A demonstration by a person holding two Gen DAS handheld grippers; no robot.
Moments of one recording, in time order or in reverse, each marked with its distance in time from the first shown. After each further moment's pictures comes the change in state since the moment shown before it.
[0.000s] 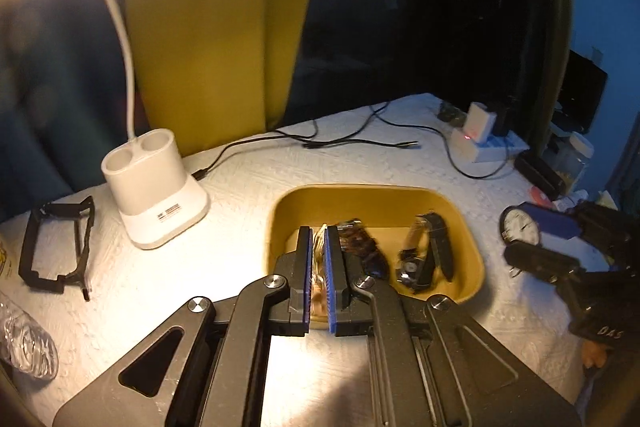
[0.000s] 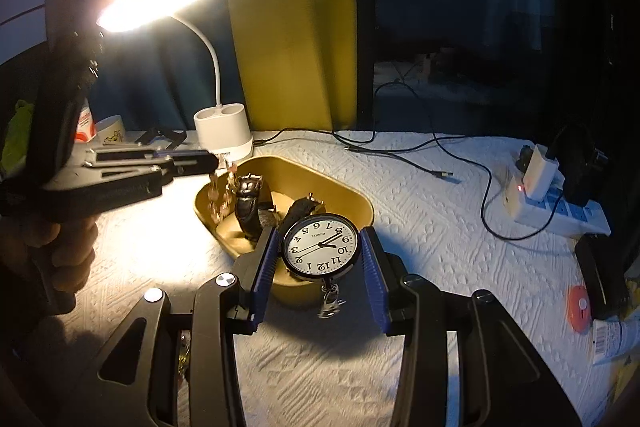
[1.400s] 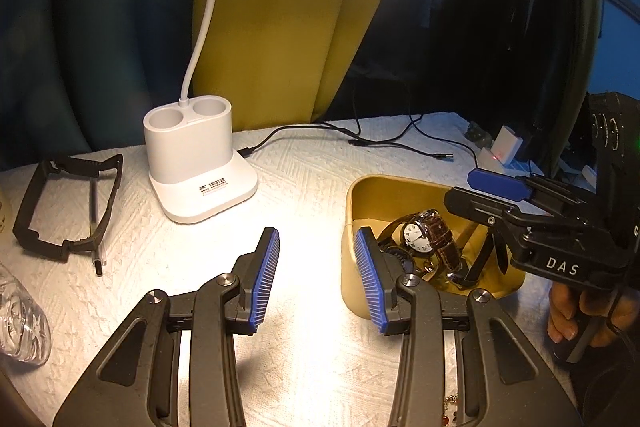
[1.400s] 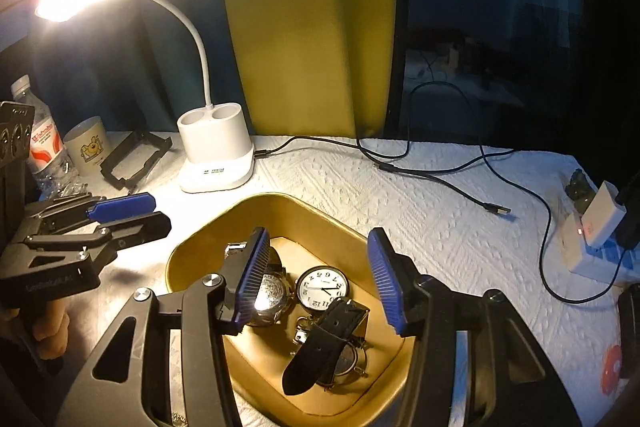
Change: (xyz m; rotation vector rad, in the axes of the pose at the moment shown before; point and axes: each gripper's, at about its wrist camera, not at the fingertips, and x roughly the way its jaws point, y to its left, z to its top) left arm -0.001 0.059 -0.018 -0.129 -0.027 -0.017; right arm 0.083 0.016 0.039 -0.012 0.045 0.029
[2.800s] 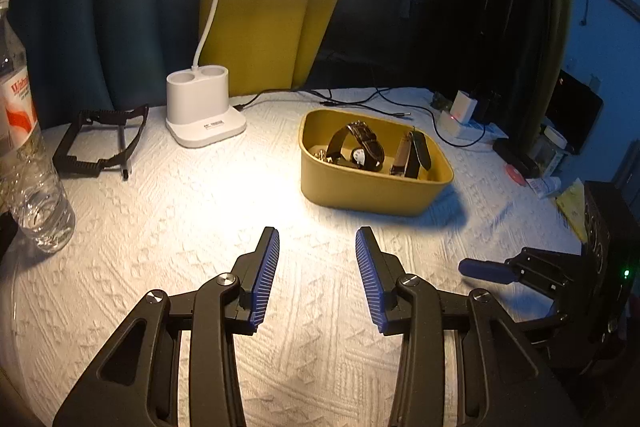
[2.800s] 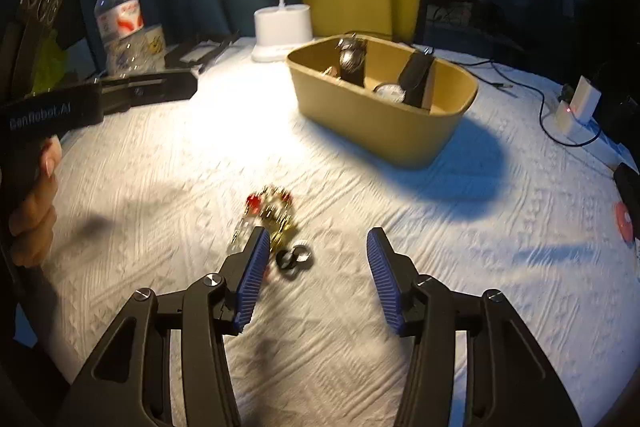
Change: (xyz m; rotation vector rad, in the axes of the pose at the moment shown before) left arm -0.085 -0.027 -0.072 0.017 0.023 -0.010; right arm -0.073 0.063 -0.131 -0.039 0.153 0.035
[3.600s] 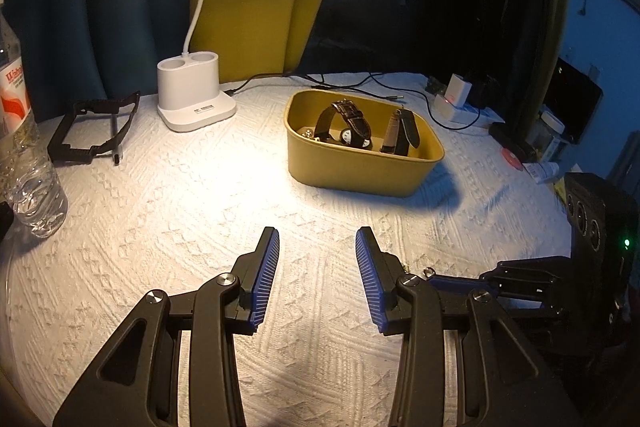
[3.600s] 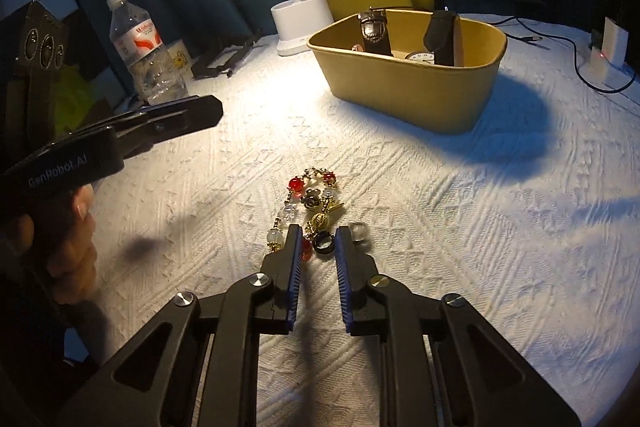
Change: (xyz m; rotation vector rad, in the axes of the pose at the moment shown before) left arm 0.004 -0.014 -0.011 0.017 0.042 0.000; right arm 0.004 -0.002 -0.005 0.120 0.031 0.181
